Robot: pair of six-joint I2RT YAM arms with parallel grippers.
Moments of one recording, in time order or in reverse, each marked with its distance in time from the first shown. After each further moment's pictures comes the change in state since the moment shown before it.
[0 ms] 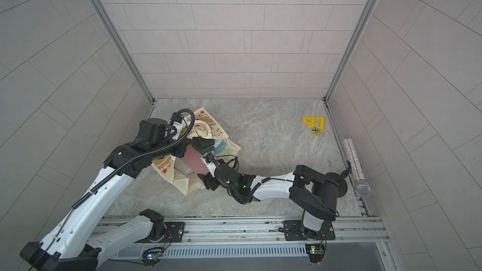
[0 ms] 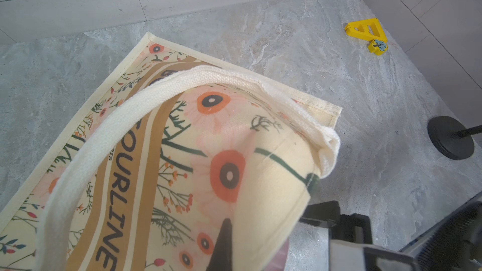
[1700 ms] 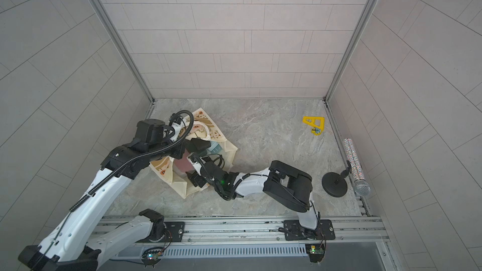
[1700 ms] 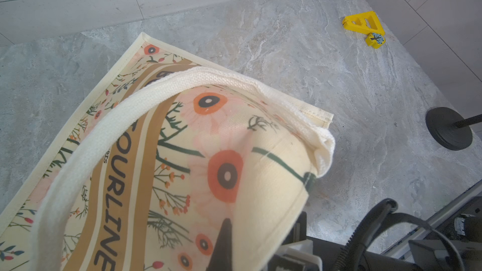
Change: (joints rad) left arm 0.004 -0.034 -0.008 -0.022 0.052 0.043; right arm 0.018 0.307 0.240 0.094 0.002 -0.085
